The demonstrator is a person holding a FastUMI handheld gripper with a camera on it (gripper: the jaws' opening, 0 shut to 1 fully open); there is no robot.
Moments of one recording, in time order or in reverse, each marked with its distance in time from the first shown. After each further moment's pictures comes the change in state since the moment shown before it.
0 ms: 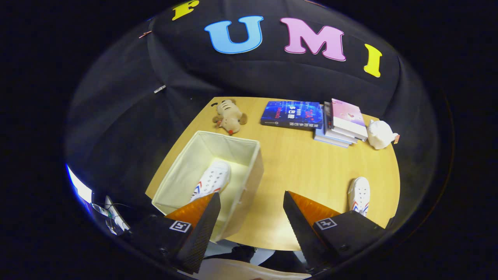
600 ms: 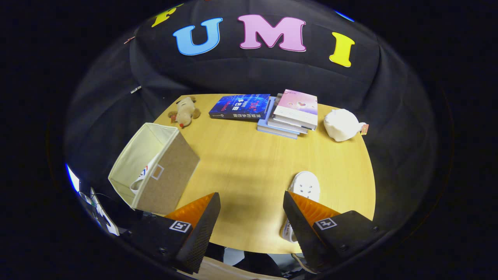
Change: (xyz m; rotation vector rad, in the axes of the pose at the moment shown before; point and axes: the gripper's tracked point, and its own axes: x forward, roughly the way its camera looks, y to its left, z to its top) arm -0.011 -0.194 -0.040 -0.011 0.019 -0.092
